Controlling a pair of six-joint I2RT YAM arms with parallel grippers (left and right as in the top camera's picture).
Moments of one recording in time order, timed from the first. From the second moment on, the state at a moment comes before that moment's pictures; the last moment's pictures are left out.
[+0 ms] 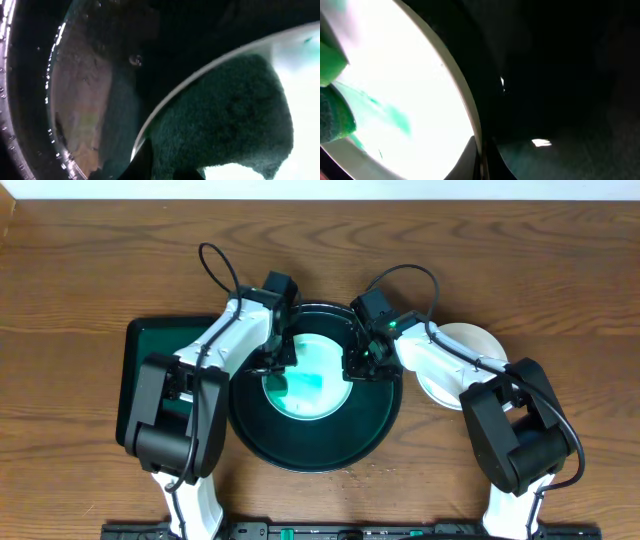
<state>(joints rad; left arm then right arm) -0.31 1.97 1.33 -1.00 -0.04 -0.47 0.53 1.99 1.27 -0.63 -0.32 0.55</state>
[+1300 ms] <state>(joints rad) -0.38 1.97 1.33 -1.03 -0.29 -0.37 0.53 1.99 1.28 -0.63 -0.38 0.55</state>
